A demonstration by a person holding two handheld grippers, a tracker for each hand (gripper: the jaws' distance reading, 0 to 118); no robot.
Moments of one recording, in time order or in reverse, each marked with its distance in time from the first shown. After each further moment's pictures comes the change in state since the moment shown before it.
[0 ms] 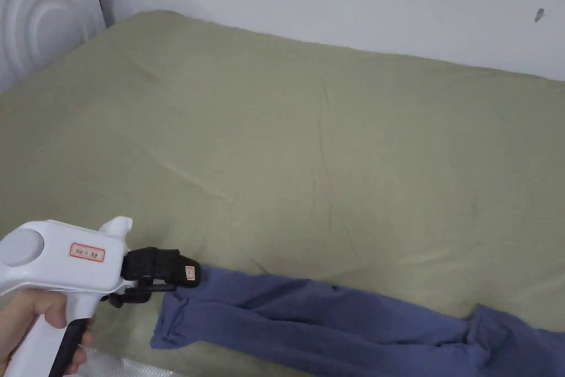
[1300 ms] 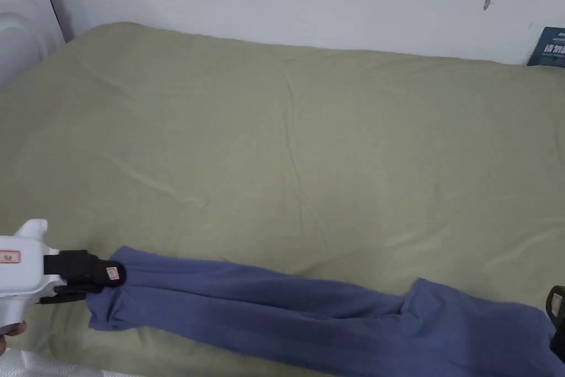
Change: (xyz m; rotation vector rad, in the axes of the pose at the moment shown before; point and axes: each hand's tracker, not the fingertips) left arm -0.015 0.000 0.061 0.164 0.044 0.117; right arm 0.027 -0.011 0.002 -0.047 0.025 -0.115
